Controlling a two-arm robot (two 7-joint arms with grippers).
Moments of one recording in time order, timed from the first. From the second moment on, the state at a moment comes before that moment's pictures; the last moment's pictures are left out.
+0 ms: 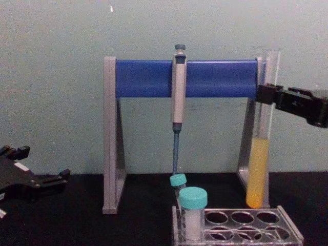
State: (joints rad) left arm -0.20 0.60 0.45 -1.41 -0.25 -0.12 0.03; right arm 0.18 0.55 -0.30 -1.64 0.67 0.01 0.66
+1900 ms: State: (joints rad) left arm -0.20 0.60 0.45 -1.41 -0.25 -0.12 0.03; right arm 0.18 0.62 -0.32 -1.71 0.57 0.05 0.58
